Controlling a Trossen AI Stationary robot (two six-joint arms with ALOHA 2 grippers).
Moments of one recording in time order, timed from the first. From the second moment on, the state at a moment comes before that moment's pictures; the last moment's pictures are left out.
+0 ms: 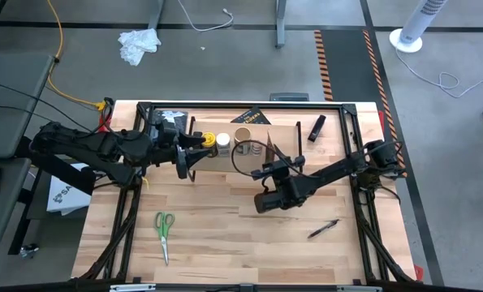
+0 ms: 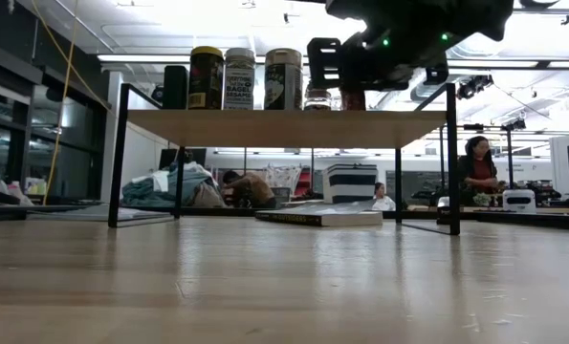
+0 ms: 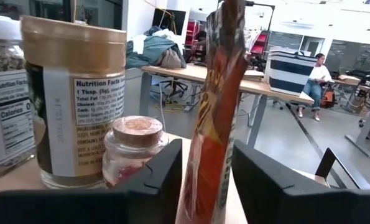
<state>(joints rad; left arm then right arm) -0.25 0.98 1.07 -0.29 -0.55 -0.55 0.29 1.86 1.20 -0.62 1.57 1.15</state>
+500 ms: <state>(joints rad) -0.24 0.98 1.07 -0.29 -0.57 -0.54 0.31 1.86 1.26 -0.65 1.56 0.93</state>
